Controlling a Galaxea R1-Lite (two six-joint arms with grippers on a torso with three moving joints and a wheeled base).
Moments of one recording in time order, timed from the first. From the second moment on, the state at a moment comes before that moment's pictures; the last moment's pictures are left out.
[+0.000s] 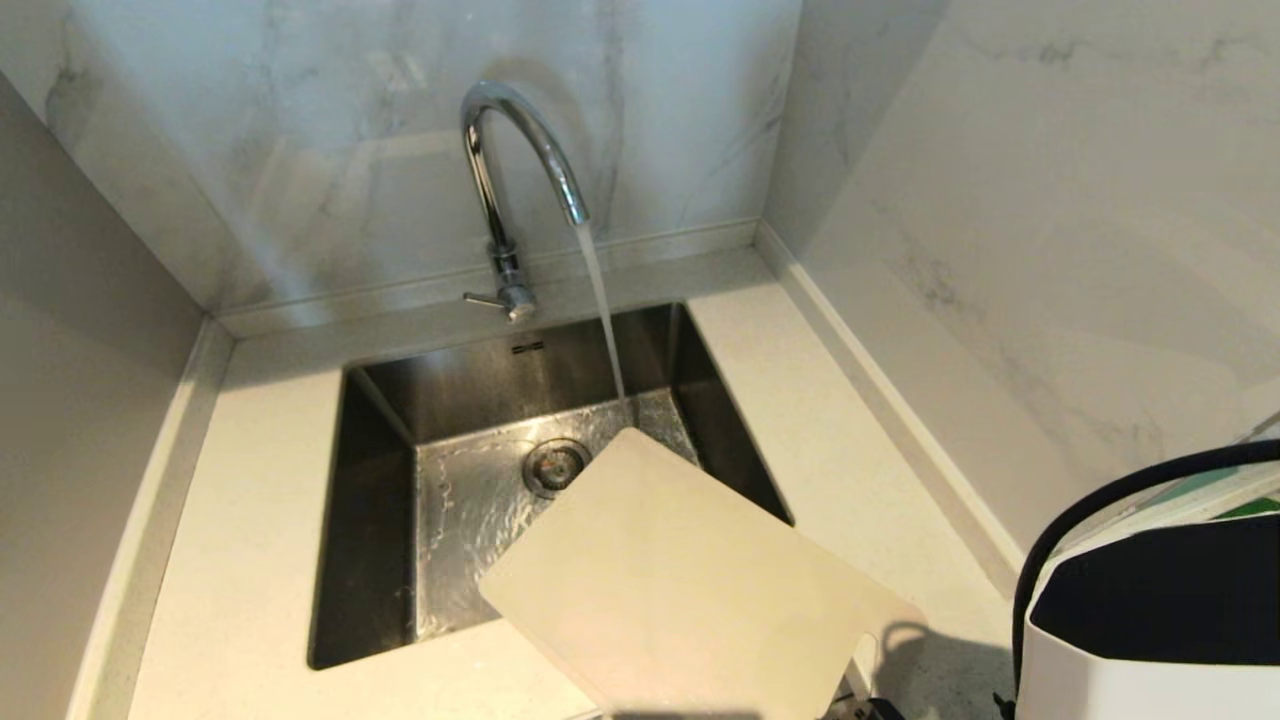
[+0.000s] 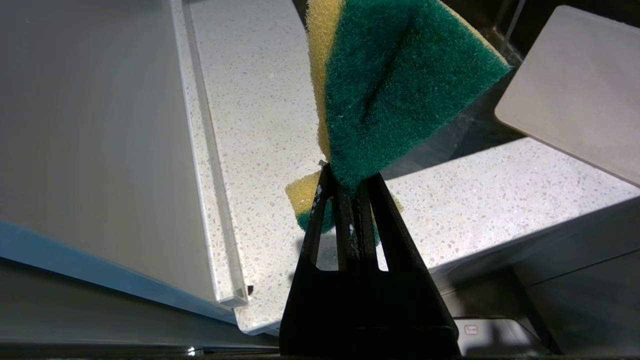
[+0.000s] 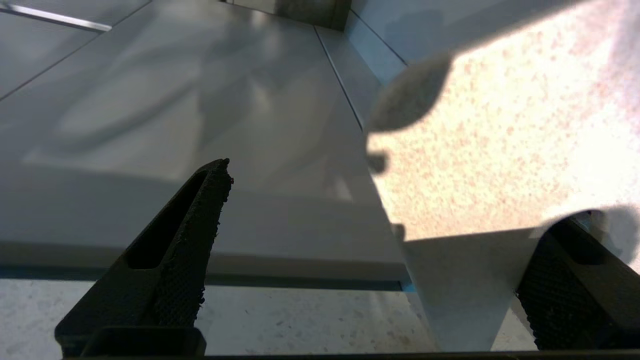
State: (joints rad) left arm 0.00 0.00 0.00 -0.01 0.00 0.01; right arm 0.73 2.03 -0.18 -0.69 -0.23 -1.45
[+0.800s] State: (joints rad) left arm 0.00 0.00 0.00 0.00 0.00 0.01; right arm 0.73 2.15 -0.06 -0.98 -0.22 -1.39
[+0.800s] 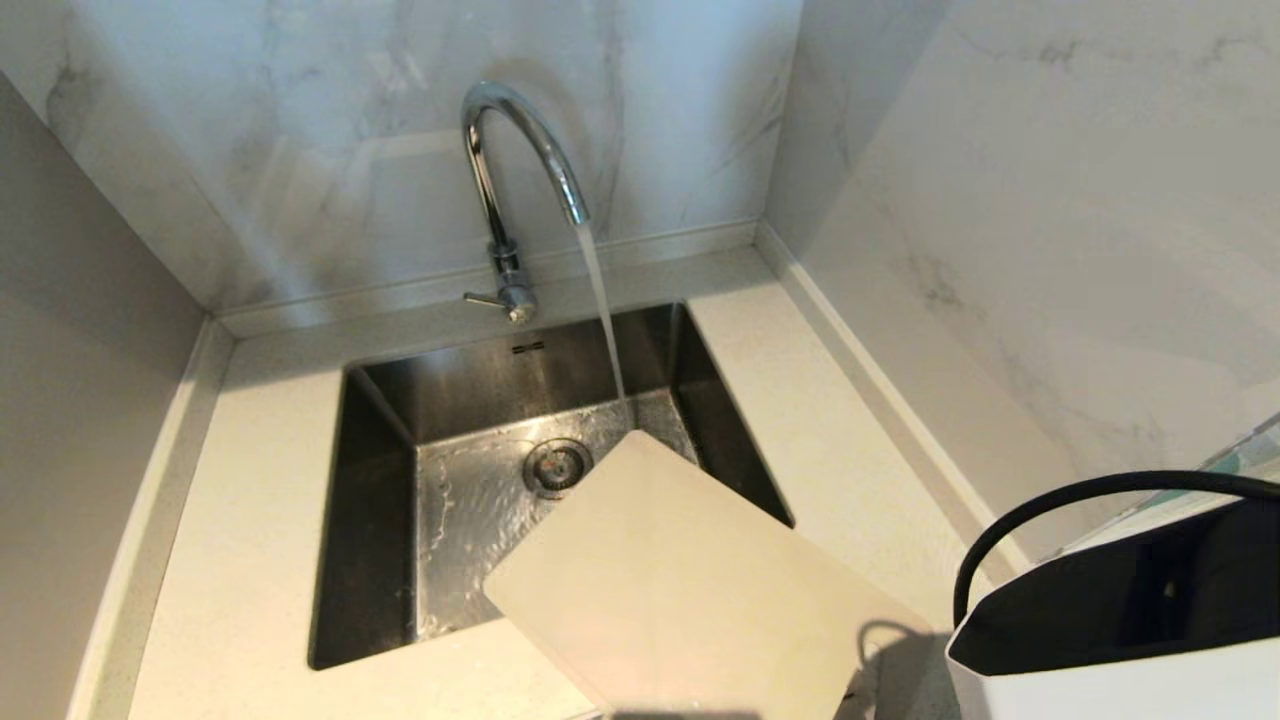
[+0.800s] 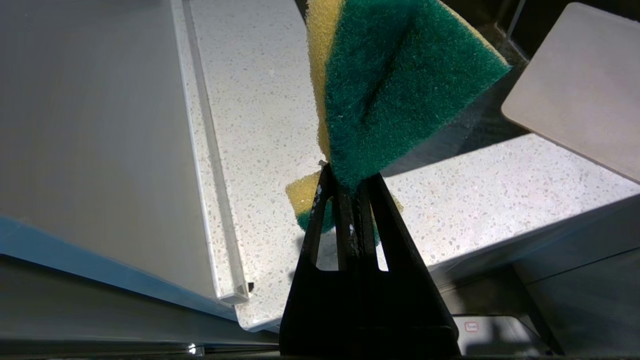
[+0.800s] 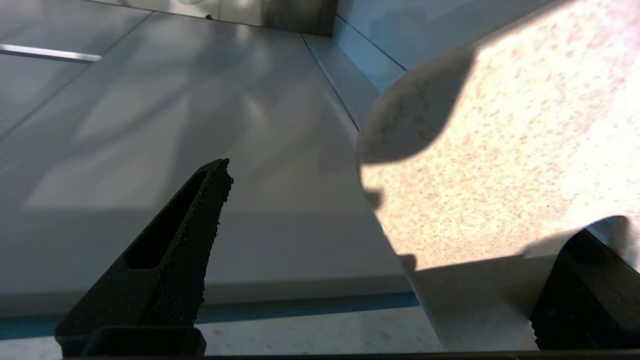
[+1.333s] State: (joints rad) left arm 0.00 0.00 0.00 0.00 0.00 0.01; right arm 0.73 2.18 -0.05 -1.02 -0.22 -1.38
